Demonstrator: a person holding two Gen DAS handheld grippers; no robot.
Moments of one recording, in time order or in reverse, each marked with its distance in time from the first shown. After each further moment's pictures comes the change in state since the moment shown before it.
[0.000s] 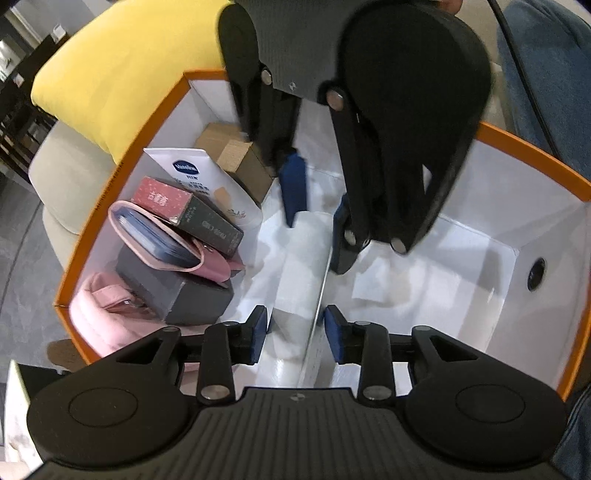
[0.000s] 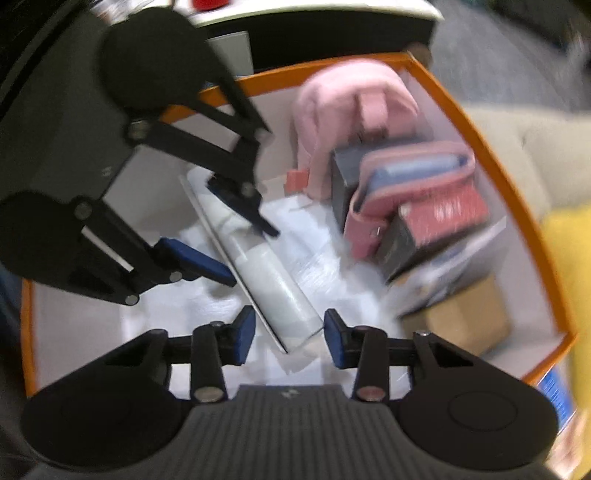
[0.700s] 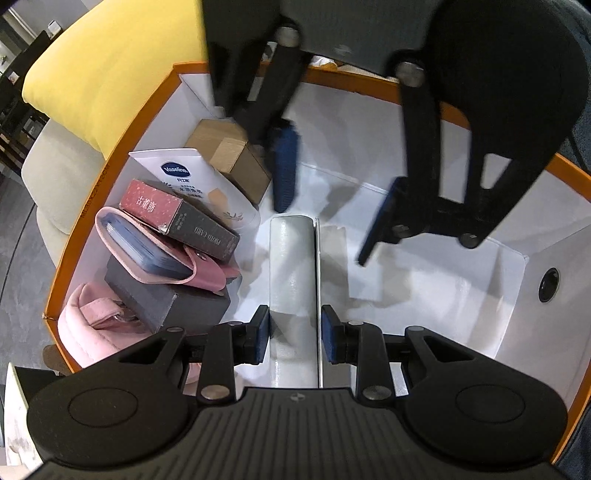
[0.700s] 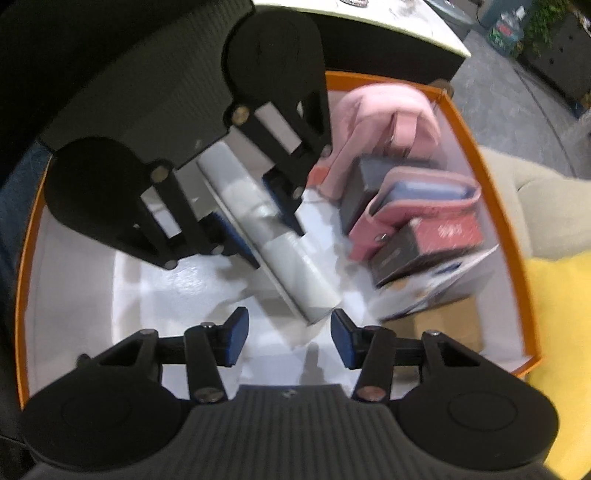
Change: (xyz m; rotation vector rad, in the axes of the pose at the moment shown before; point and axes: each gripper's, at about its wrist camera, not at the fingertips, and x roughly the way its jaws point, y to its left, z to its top) left arm 0.018 0.003 0.022 -0.003 0.029 -0.019; right arm -0.007 0.025 -0.013 -0.254 -0.005 -0.136
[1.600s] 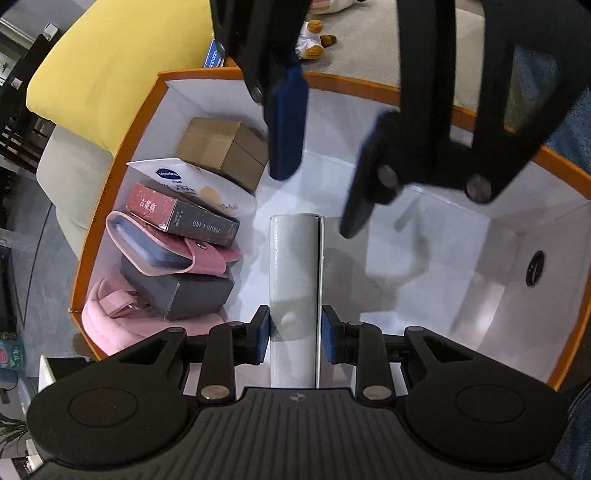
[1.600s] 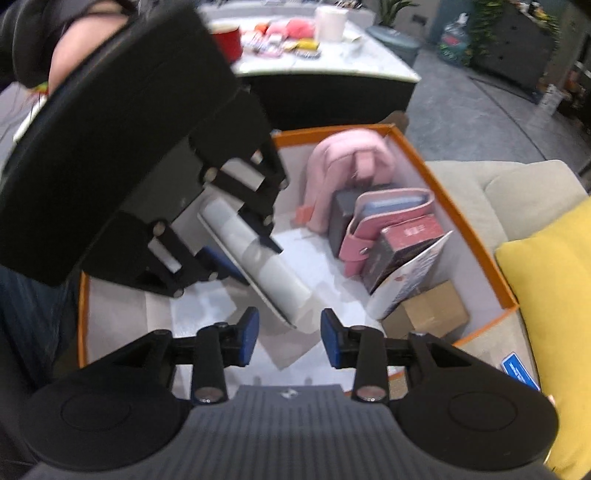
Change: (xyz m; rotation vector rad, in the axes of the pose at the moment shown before) left arm -0.016 -0.030 0.017 0.050 0.109 0.087; right arm -0.045 0.007 -0.027 0.181 -0.179 -0.011
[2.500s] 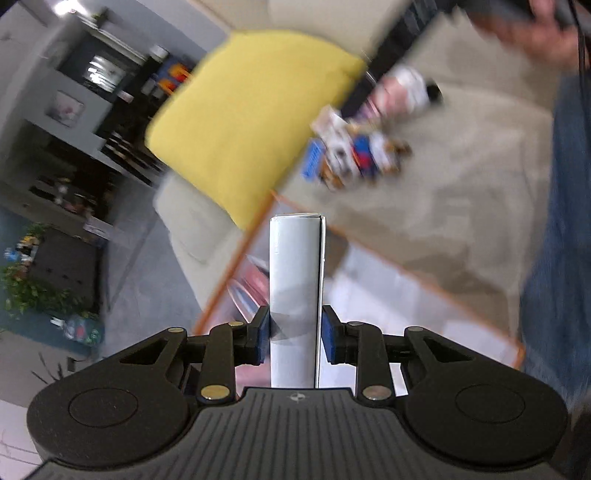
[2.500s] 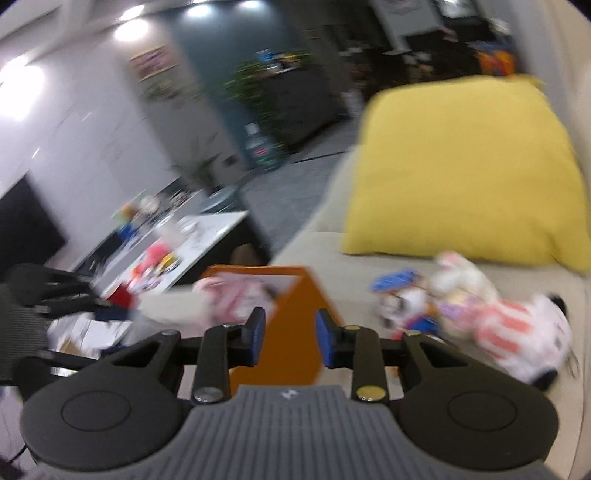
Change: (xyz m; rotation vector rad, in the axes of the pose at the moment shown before) left arm -0.103 -0.036 0.059 -0.130 -0.071 0.331; right arm -0.127 -0.062 -0.153 0.817 -0.598 -0.102
